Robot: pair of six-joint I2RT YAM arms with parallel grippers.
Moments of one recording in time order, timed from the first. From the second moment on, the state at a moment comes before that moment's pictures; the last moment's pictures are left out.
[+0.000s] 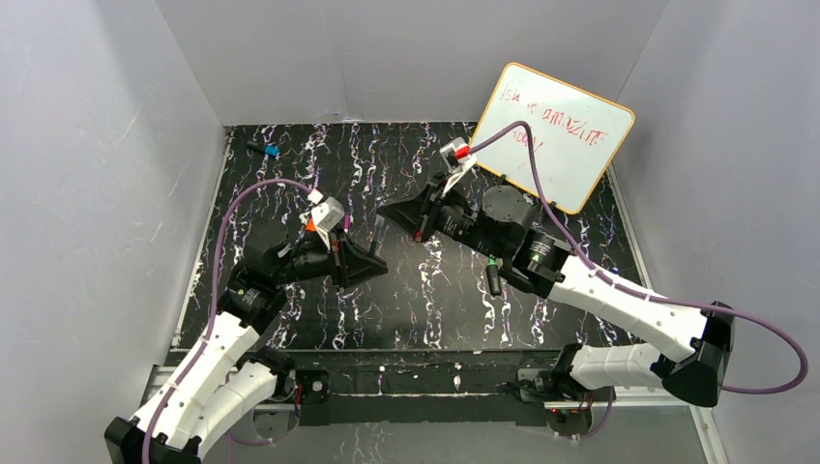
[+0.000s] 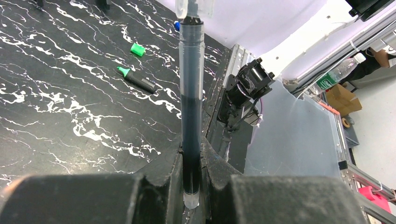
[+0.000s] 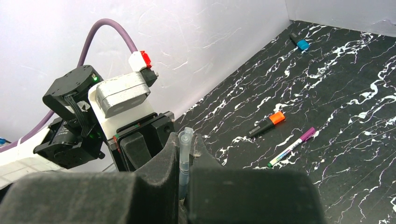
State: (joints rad) left arm -0.45 0.73 0.68 -0.10 0.85 -0.36; right arm 1.05 1.19 1.13 0.12 -0.04 0.50
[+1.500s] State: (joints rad) left arm -0.45 0.88 0.87 -0.35 0.82 -0.13; right arm 1.01 1.24 1.18 0.13 -0.10 0.49
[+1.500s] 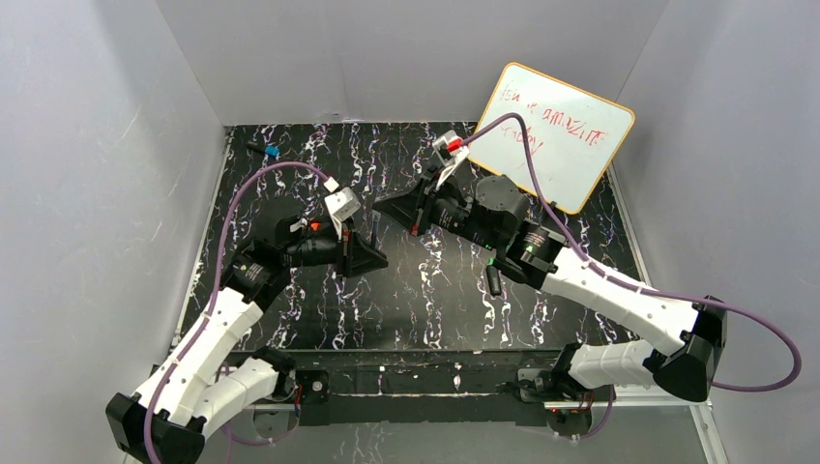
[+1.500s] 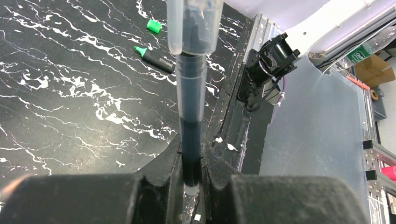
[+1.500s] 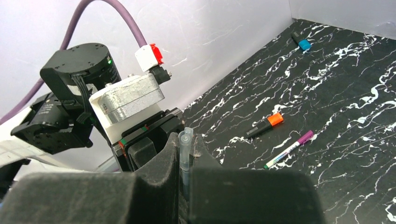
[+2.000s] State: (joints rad) left arm -0.46 0.88 0.87 -0.40 0.78 -0.05; right arm 1.01 1.24 1.23 -0.02 -0.12 0.43
